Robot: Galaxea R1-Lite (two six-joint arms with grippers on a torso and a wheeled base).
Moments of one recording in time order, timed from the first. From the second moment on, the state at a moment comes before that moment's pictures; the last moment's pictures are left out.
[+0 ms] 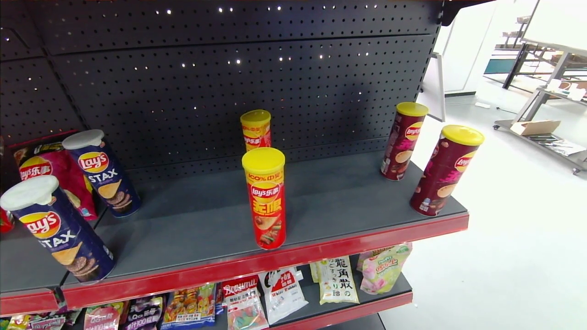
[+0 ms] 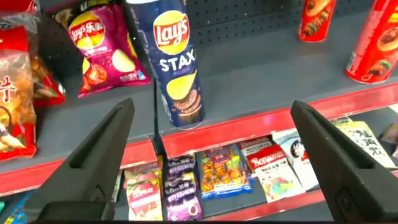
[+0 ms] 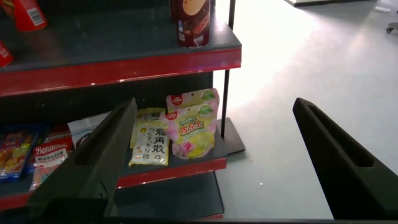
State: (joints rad) left arm -0.31 0.13 -0.20 0.09 0.34 0.13; right arm 0.00 0.00 0.00 0.00 0.01 0.00
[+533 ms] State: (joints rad) left arm -0.31 0.12 -0.18 0.09 0.35 0.13; right arm 0.00 0.00 0.00 0.00 0.01 0.00
